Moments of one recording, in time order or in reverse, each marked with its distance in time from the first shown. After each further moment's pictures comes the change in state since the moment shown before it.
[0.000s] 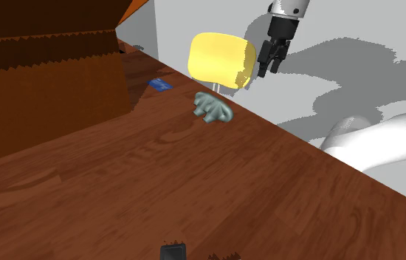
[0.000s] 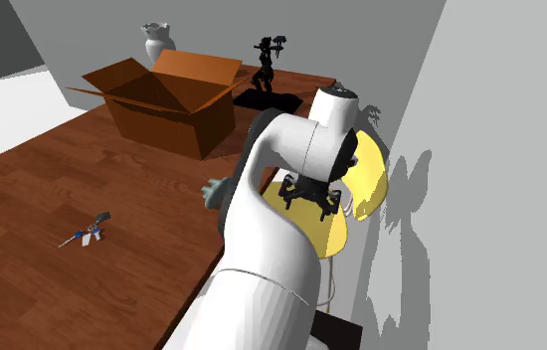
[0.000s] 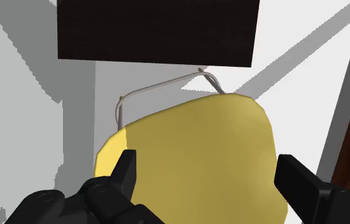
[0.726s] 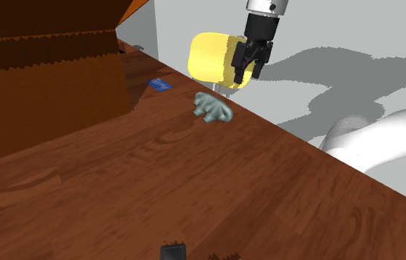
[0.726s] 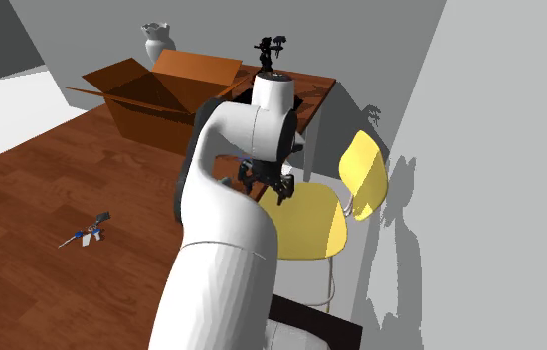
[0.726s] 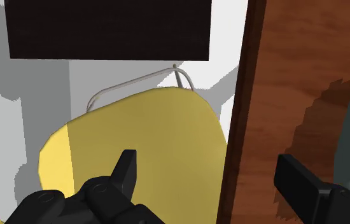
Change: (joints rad) arm 0.050 0.068 0.214 0.074 0.131 0.026 0.249
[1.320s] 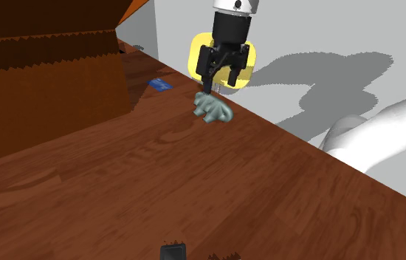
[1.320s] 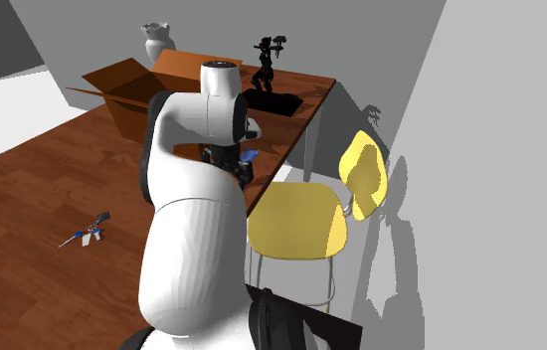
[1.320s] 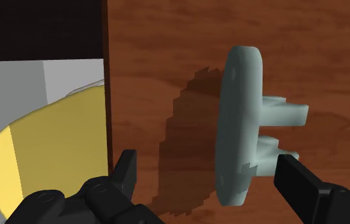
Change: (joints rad) arm 0.019 0.155 0.211 0.153 0.070 0.046 0.250
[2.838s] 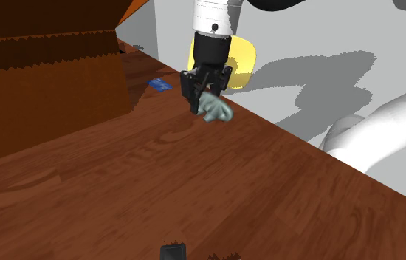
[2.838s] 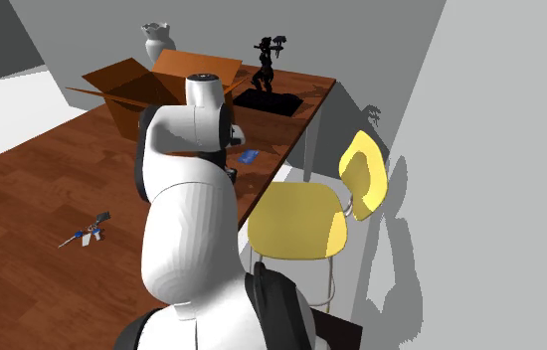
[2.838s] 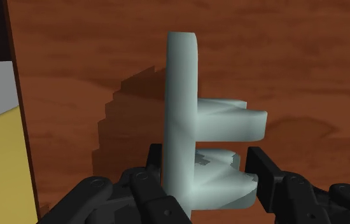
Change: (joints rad) arm 0.003 0.079 0.101 -0.011 0.012 0.109 0.097
